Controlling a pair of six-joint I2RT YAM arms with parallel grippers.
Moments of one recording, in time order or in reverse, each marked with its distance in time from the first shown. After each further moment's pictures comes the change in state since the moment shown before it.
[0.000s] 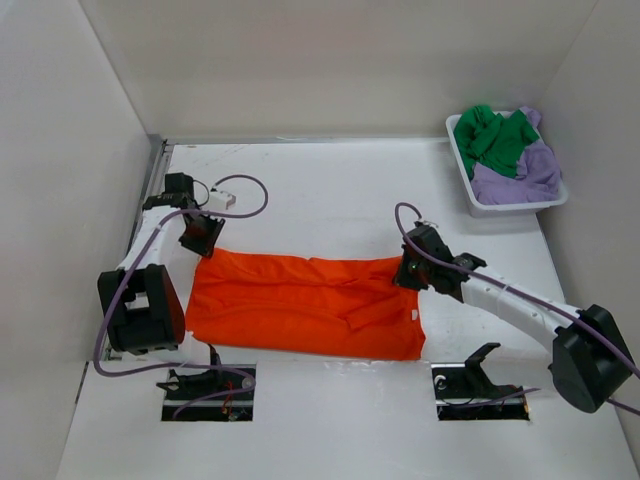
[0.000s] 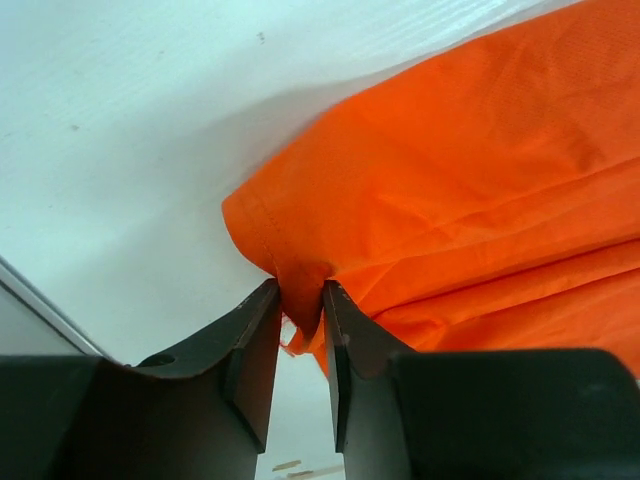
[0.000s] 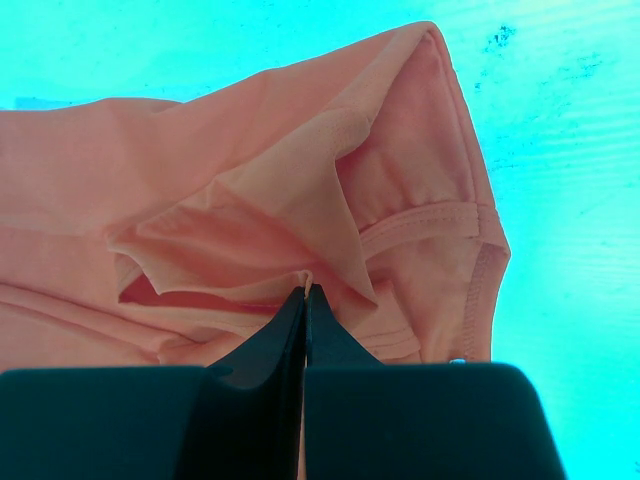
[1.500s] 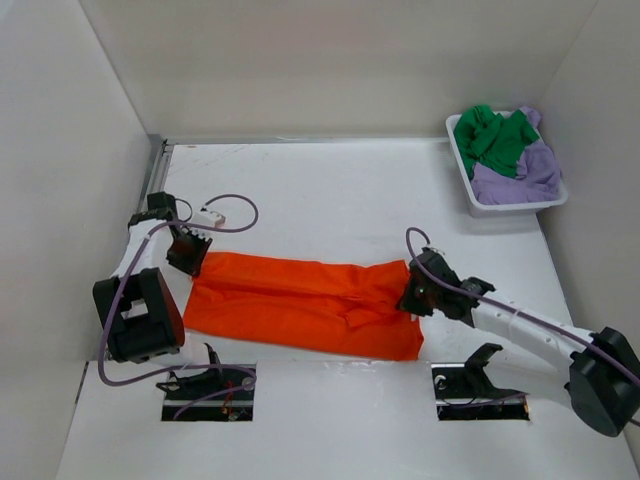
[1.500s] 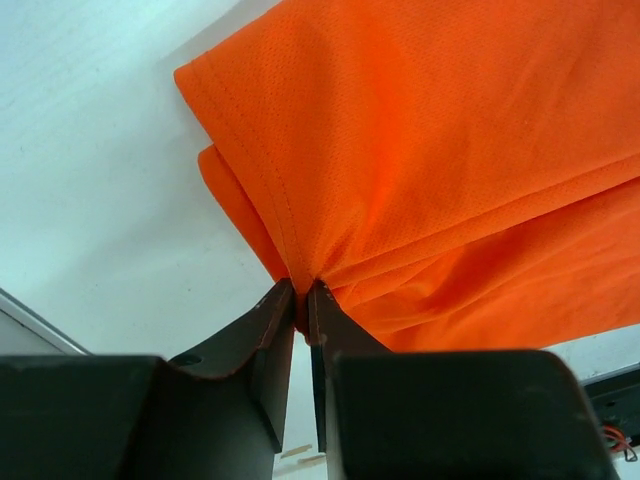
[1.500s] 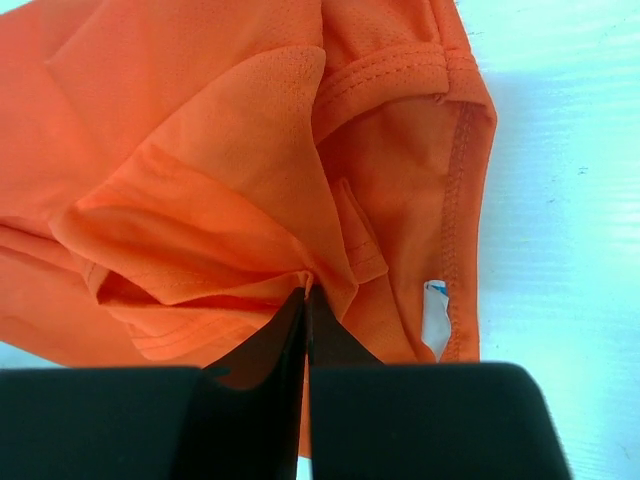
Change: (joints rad) left arm 0.131 -0.037 -0.129 -0.015 0.053 0.177; right arm 0.061 -0.148 -0.196 -0.008 -0.046 0.144
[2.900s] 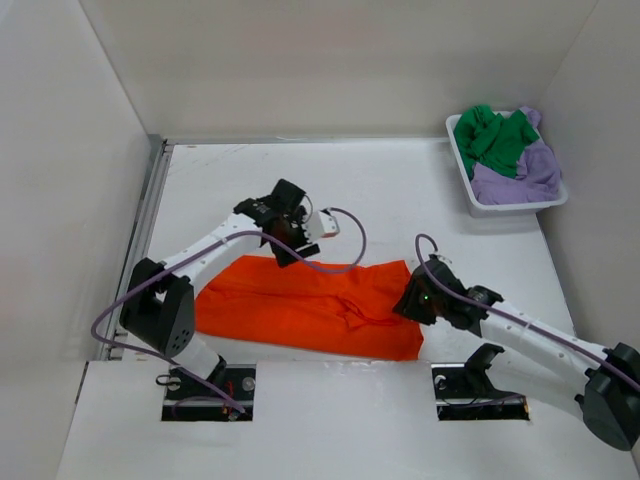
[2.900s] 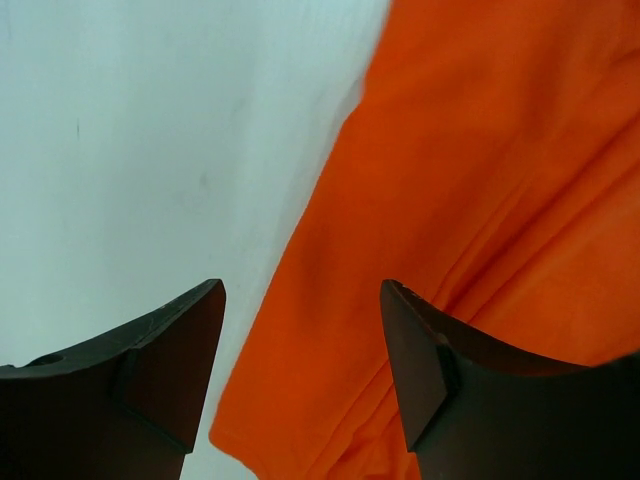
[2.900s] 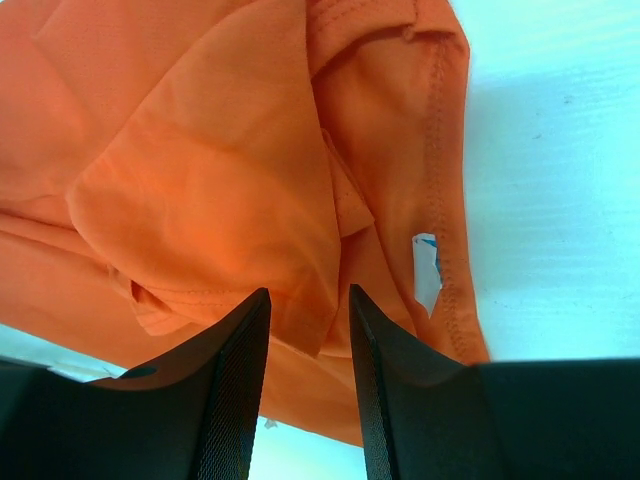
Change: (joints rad) left arm -0.854 0.068 0.193 0.126 -0.115 -0.041; right arm 0.039 -0.117 -0.040 -0.055 0.019 0.101
